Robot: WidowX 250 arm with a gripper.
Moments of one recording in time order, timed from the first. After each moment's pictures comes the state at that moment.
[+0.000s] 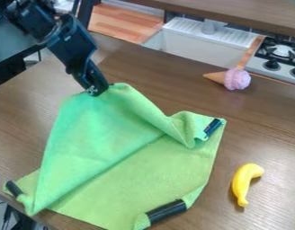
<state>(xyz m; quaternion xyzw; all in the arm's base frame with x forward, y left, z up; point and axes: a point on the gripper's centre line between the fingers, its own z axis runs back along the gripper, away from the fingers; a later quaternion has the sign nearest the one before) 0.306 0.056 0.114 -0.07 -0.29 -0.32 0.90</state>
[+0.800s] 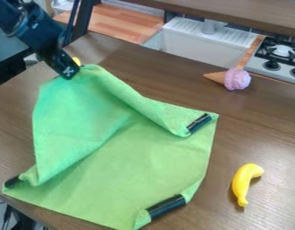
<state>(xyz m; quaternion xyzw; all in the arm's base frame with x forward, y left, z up) 0.309 0.114 0.120 -0.04 -0.32 -0.21 0.92</state>
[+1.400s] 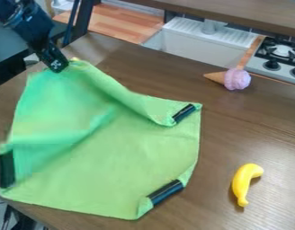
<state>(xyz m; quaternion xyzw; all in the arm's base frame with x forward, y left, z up) 0.323 0.146 0.115 -0.03 -0.29 -0.25 0.93</state>
